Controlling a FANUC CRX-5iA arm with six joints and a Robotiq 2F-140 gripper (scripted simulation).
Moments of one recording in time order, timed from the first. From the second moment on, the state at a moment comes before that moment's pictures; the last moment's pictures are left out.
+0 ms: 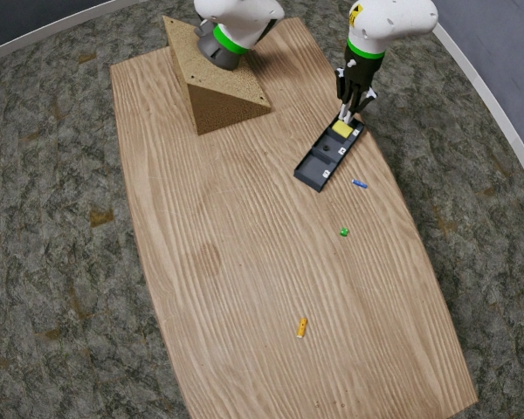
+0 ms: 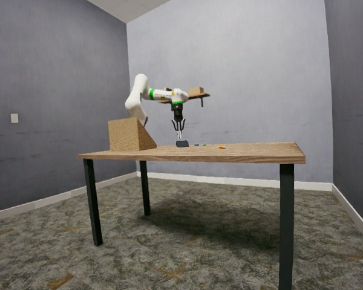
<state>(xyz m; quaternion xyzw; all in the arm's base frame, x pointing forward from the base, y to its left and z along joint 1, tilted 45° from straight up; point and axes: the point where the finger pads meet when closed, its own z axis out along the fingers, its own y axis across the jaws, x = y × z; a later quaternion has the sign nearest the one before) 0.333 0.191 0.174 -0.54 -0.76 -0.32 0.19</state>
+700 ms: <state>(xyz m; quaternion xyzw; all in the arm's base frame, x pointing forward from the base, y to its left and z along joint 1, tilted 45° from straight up) 0.333 0.191 0.173 -0.47 -0.80 -0.34 0.17</state>
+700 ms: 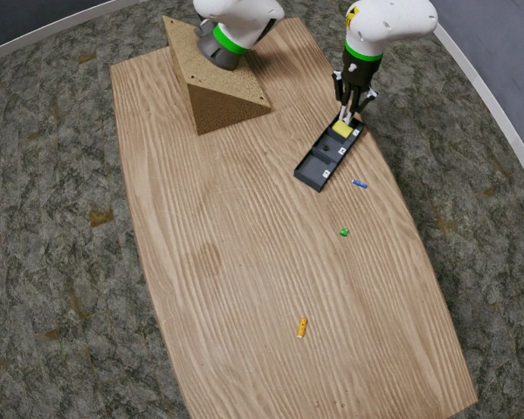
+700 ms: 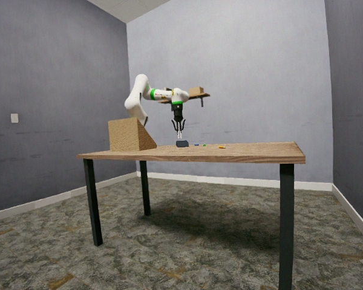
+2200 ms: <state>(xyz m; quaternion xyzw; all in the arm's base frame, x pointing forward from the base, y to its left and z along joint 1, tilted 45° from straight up) 0.335 0.219 0.144 -0.47 -0.80 -0.34 0.17</state>
